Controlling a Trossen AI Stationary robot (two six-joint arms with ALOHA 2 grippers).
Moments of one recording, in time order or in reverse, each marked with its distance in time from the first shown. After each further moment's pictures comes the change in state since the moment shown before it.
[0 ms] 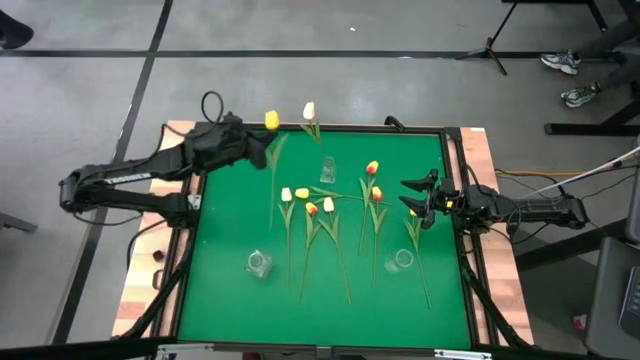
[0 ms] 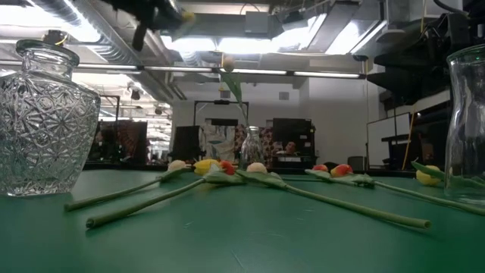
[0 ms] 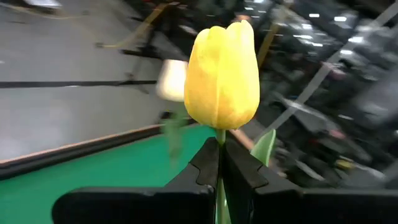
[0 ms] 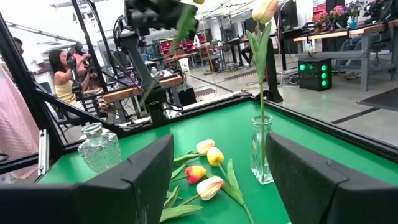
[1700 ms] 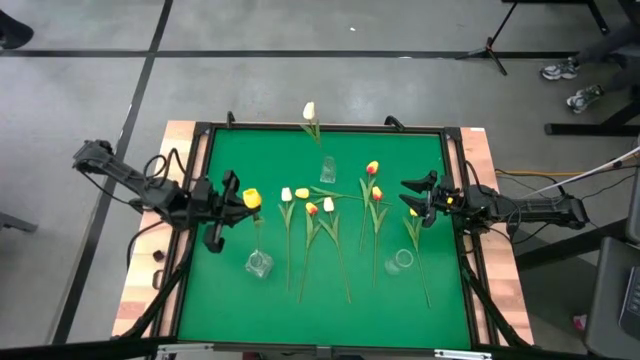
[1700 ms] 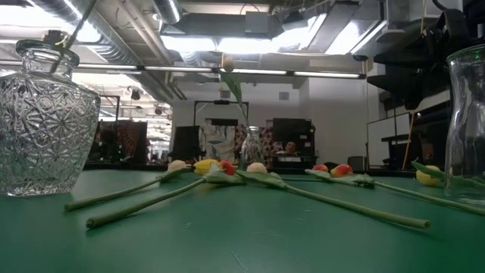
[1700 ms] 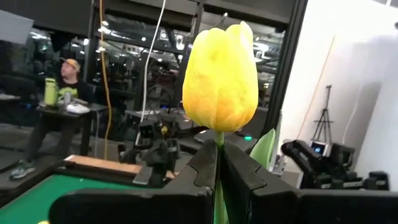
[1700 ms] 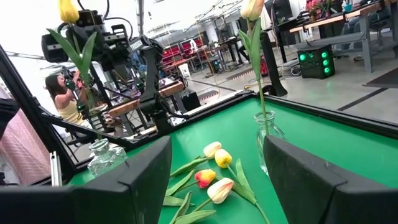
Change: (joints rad) left arm -0.739 -0.155 -0.240 0.473 -0.162 0.516; right arm 0.000 0.000 0.000 0.001 0.011 0.132
